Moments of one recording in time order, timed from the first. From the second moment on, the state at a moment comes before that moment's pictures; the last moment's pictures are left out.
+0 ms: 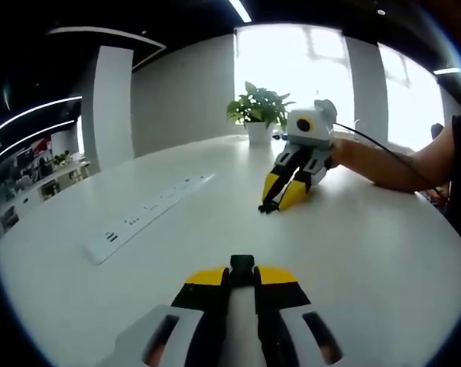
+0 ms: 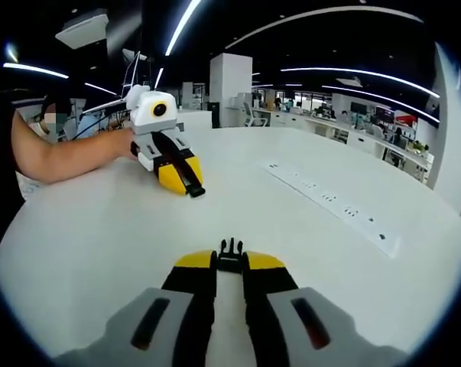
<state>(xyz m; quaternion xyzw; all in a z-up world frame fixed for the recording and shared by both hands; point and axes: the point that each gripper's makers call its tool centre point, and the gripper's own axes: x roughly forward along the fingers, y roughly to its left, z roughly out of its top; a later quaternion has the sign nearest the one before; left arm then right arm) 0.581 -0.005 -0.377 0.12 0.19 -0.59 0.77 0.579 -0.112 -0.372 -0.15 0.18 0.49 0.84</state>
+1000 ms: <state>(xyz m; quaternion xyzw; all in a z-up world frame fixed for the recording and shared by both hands) 0.591 -0.005 -0.378 0.11 0.20 -0.56 0.80 0.580 -0.111 -0.372 -0.15 0.19 0.48 0.85</state>
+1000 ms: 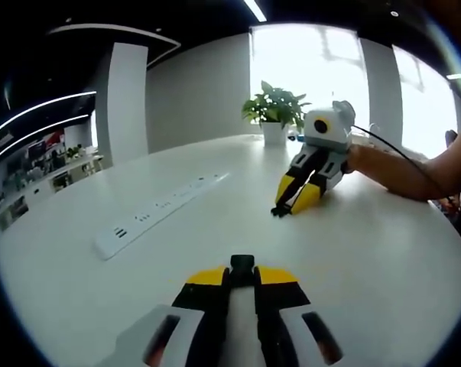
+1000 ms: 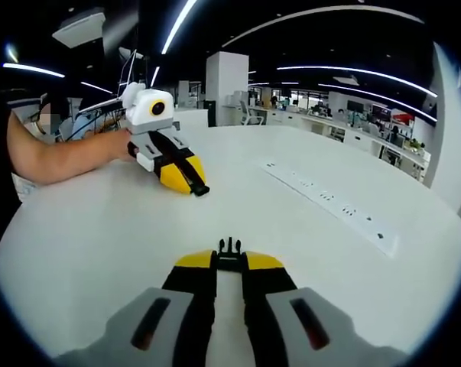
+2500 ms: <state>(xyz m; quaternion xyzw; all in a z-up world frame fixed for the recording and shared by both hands) 0.584 -0.006 -0.337 0.10 0.19 -0.56 0.80 0.581 -0.118 -0.312 -0.13 0.14 0.45 0.87</state>
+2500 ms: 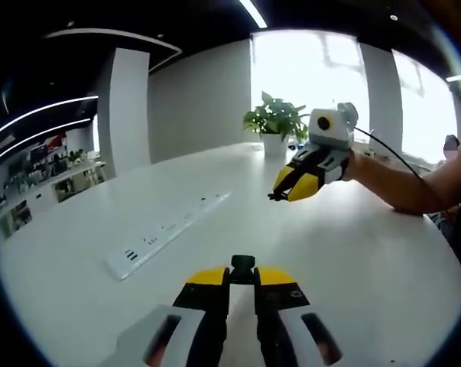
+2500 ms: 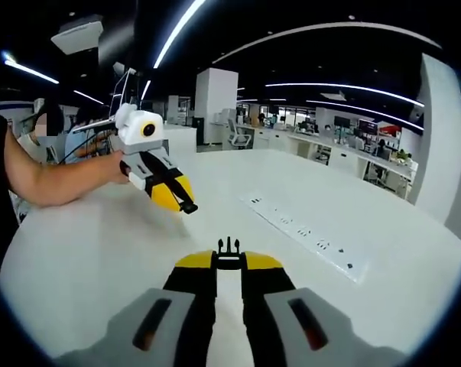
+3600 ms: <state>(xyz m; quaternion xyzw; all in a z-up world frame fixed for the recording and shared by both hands) 0.571 -0.003 -0.311 0.11 0.18 -0.57 0.79 0.569 -0.111 -0.275 -0.13 0.13 0.46 0.87</state>
